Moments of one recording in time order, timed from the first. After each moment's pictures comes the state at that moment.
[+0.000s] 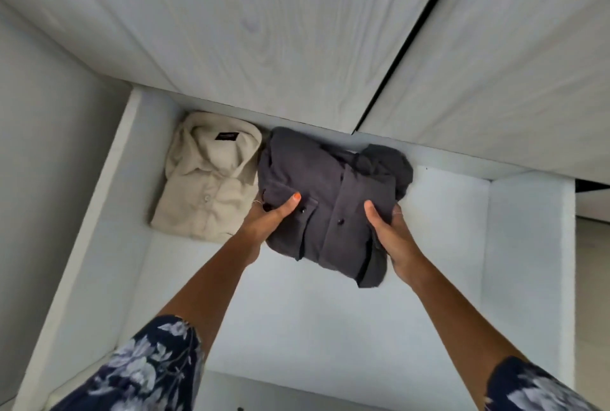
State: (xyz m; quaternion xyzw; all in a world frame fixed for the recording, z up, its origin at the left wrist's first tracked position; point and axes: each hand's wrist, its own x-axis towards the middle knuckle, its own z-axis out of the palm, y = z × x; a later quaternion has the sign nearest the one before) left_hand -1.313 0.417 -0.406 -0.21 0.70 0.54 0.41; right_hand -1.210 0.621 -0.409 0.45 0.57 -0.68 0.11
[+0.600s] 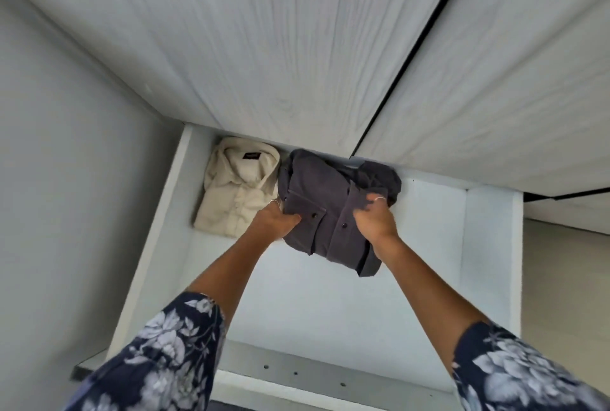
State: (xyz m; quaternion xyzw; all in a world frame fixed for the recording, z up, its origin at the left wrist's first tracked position) left_hand -1.321 0.412 -0.283 -0.11 0.84 0.28 0.46; right_hand -1.249 0.585 -0.303 0.47 0.71 -0.49 0.18
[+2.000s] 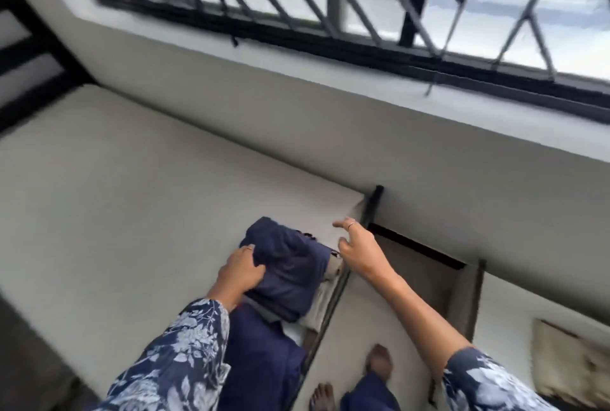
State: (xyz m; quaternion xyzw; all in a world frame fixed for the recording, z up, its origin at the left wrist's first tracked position) left_hand -0.482 0.175 0.085 -0.74 0.58 0.34 0.04; right_hand -0.733 0.179 0.128 -0.63 0.66 -0.20 0.36
